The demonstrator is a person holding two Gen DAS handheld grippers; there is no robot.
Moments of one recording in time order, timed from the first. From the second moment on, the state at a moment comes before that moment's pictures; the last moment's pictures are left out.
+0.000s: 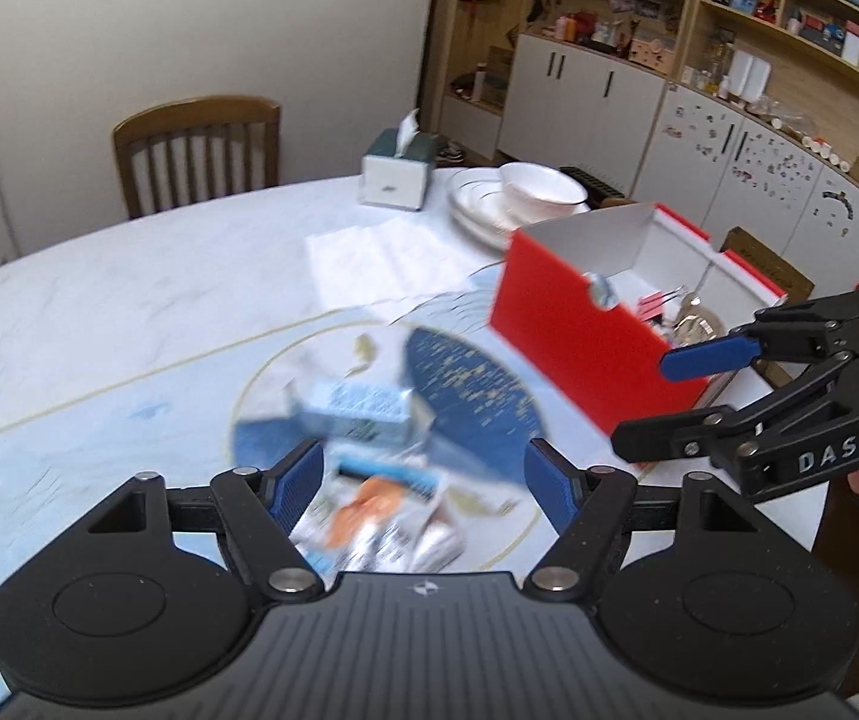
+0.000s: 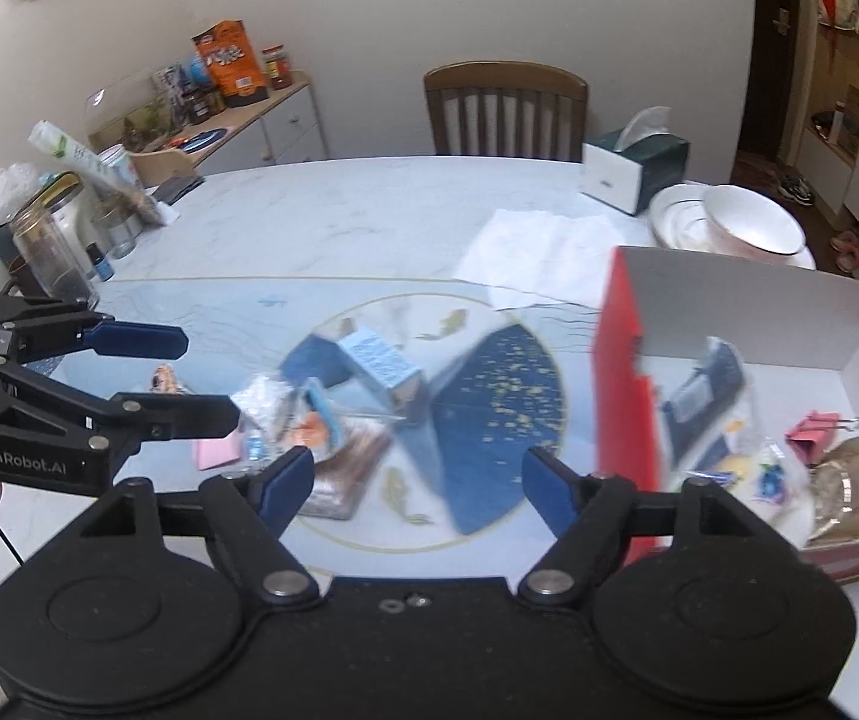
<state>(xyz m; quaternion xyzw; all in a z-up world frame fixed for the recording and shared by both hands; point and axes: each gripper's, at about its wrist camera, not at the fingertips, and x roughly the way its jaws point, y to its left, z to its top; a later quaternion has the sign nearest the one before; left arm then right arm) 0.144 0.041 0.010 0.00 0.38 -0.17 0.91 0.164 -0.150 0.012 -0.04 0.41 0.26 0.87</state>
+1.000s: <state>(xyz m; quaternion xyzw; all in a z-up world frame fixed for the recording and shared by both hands) 0.155 0.163 -0.073 0.00 0.42 -0.10 0.90 0.189 -0.053 -0.053 -0.09 0.45 0.21 0.86</state>
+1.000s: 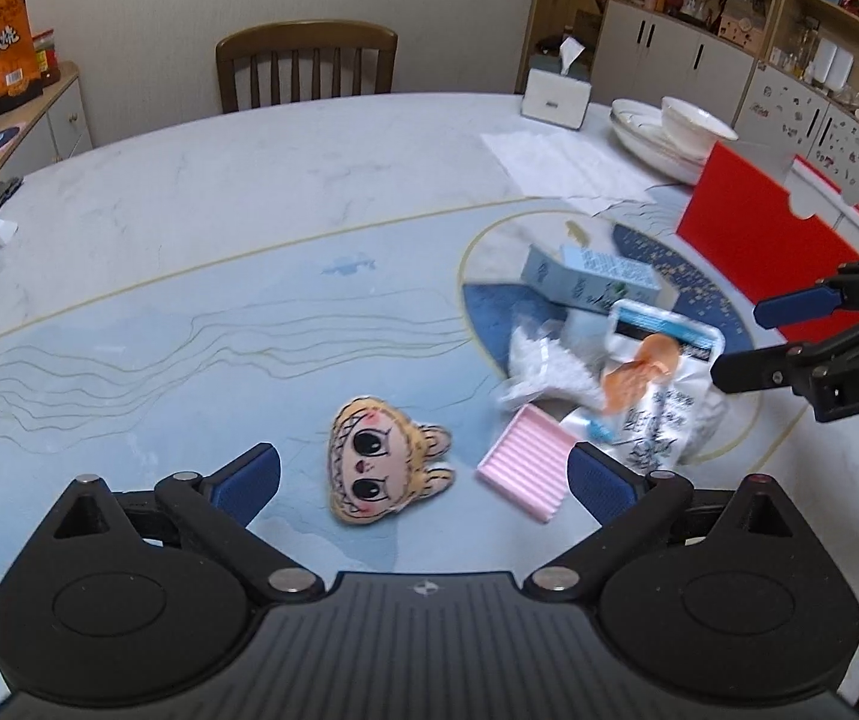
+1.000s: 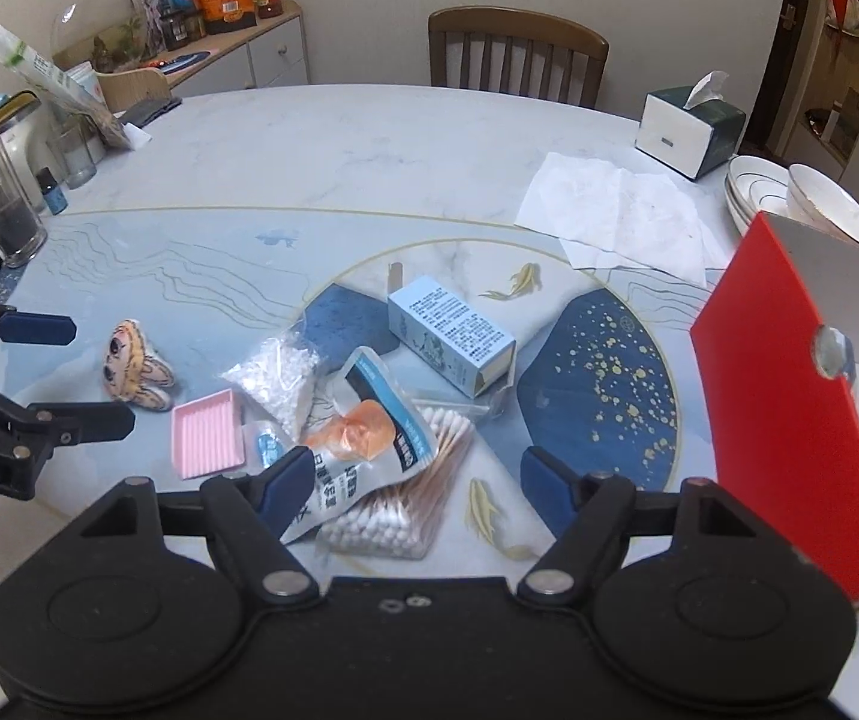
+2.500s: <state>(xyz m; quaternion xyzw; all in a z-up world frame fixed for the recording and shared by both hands) 0.168 0.162 -0.088 0.03 0.44 -0.09 0.90 0.204 -0.060 -0.063 0.00 0.49 0.21 0.85</state>
